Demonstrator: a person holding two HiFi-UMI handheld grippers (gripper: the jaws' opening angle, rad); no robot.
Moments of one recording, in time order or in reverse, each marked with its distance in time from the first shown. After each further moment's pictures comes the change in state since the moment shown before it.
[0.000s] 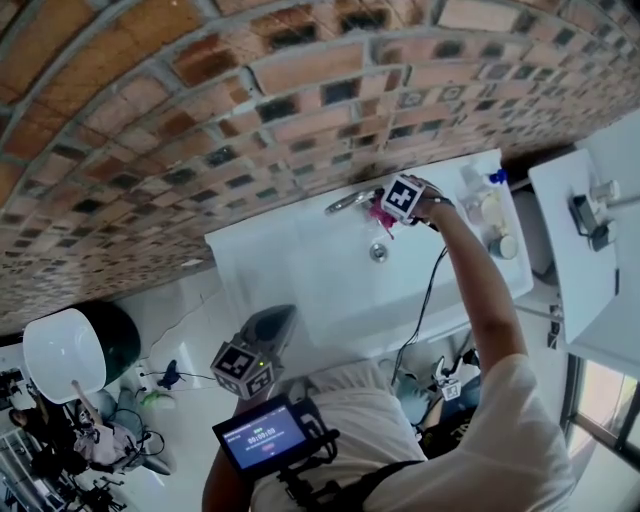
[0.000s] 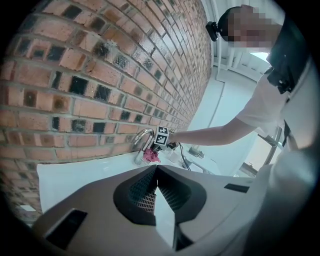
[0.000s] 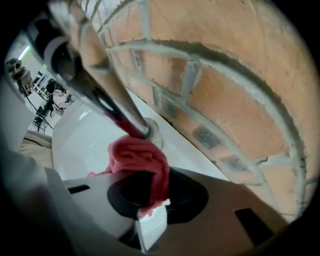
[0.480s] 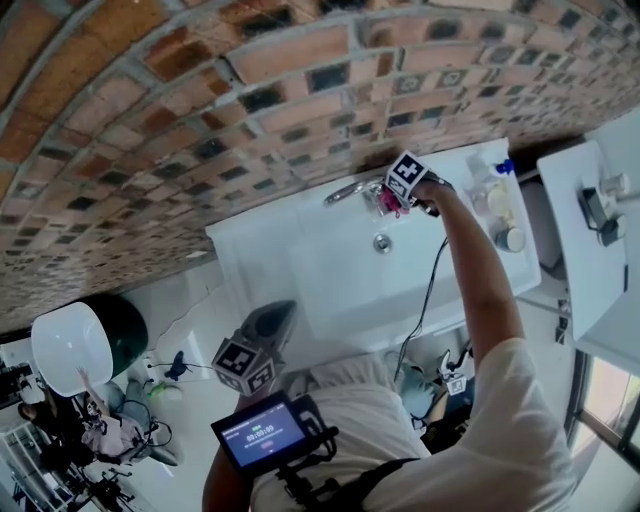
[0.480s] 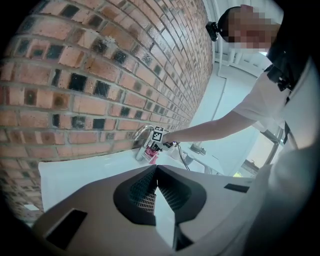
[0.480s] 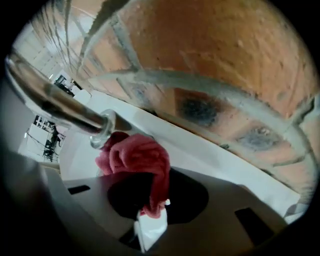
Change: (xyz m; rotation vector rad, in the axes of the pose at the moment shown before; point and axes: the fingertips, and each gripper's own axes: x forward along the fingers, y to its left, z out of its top) left arm 0.005 -0.002 -0.009 0.013 0.028 0.031; right arm 0.039 -0.012 -0.017 0.283 0.023 0.174
